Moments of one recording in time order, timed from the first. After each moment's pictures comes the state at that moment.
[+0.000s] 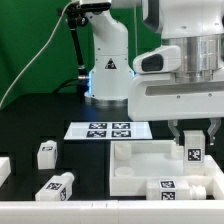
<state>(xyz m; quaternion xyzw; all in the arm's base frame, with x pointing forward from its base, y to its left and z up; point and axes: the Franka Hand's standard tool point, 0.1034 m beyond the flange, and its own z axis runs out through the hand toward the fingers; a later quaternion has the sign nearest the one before) 0.596 0.141 0.077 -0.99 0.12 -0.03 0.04</state>
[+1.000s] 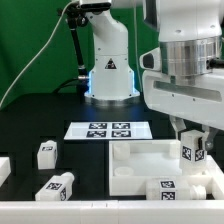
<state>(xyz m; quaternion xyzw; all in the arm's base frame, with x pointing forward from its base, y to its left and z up) 0.594 0.141 0.076 -0.89 0.45 0.01 0.05</state>
